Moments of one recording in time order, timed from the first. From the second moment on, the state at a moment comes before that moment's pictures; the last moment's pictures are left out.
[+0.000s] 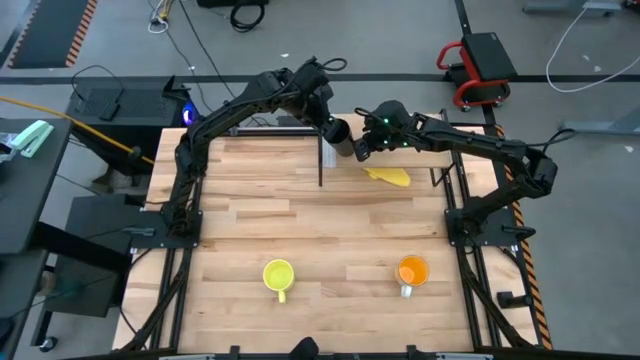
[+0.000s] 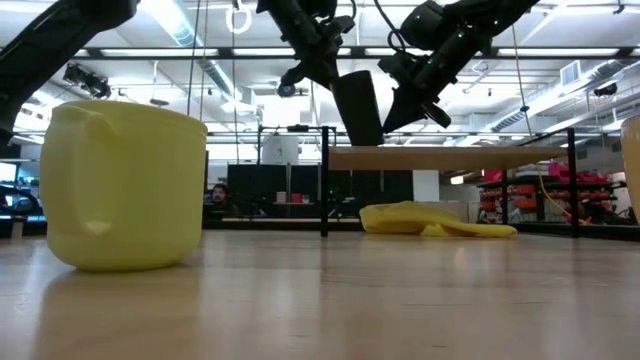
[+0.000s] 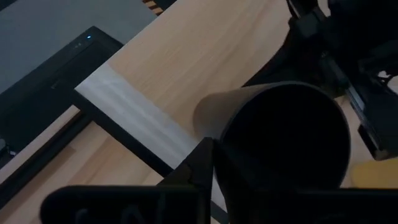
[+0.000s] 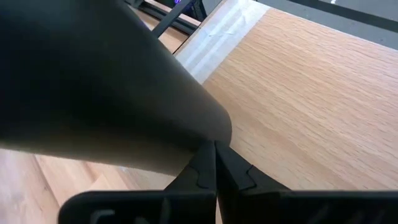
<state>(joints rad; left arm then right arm) 0.49 2.11 2.36 -1.15 0.13 -0.28 -0.55 1.41 1.10 -0.42 -0.05 0.41</state>
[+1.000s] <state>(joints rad) 0.51 2.11 2.36 -1.04 0.15 -0.28 -0.58 1.41 1.10 -0.45 -0.04 0.42</state>
